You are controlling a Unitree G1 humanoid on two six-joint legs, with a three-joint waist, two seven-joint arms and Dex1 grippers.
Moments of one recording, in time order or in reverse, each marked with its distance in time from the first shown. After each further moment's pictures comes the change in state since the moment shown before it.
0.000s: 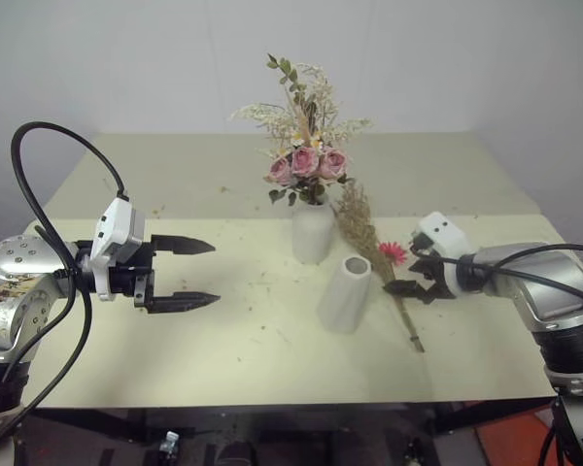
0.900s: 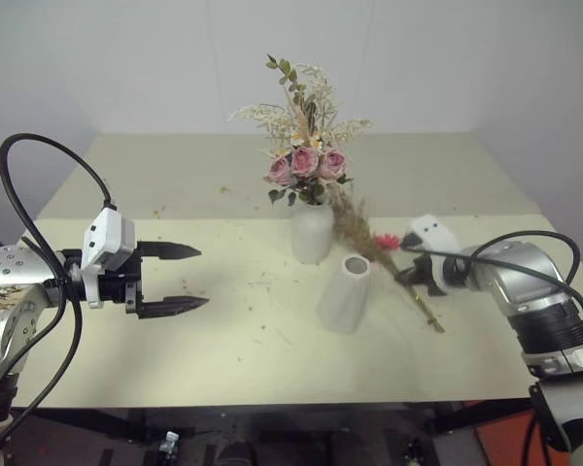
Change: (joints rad) left arm 0.069 0.018 0.046 0.013 0.042 -0.051 0.023; right arm -0.106 0.117 -0.095 0.246 -0.072 -0.061 -0.218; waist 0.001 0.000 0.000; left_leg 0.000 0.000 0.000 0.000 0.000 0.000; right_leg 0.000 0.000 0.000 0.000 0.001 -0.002
